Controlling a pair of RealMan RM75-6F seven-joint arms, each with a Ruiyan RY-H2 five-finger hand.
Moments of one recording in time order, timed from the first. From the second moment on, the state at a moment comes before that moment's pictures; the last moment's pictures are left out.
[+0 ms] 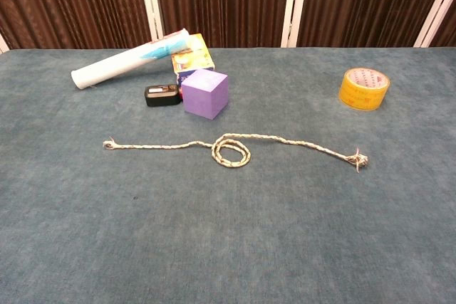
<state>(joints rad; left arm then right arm) -0.05 -1.31 0.10 -1.25 1.81 1.66 -0.02 -0.11 -0.96 -0.12 -1.67 -1.81 1.63 -0.05</state>
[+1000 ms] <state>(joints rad) -0.46 -1.64 -0.06 -1.08 1.68 1.16 -0.04 0.07 -1.08 -0.01 -1.73 -1.58 1.31 -0.28</state>
